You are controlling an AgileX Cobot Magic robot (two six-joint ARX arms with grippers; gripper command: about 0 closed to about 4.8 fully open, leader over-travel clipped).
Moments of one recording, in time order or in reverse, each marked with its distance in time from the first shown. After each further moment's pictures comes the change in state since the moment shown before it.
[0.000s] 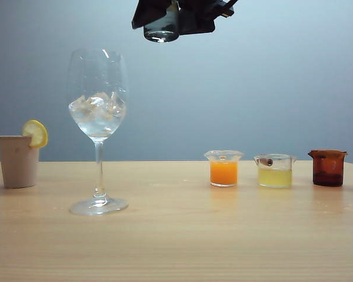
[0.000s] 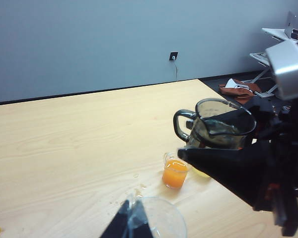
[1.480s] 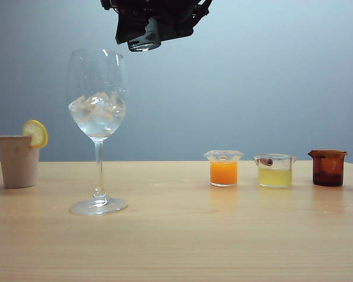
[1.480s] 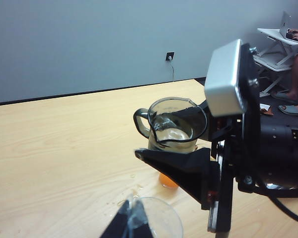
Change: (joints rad) left arm 0.000 0.000 0.000 0.002 0.017 0.000; right arm 0.042 0.152 0.145 -0.008 0.096 -0.177
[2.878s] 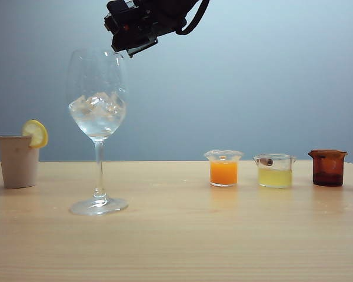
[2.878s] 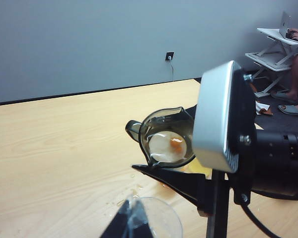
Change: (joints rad) left arm 0.000 0.000 0.000 0.000 0.000 0.000; right arm 0.016 0.011 0.002 -0.006 -0.003 -0.324
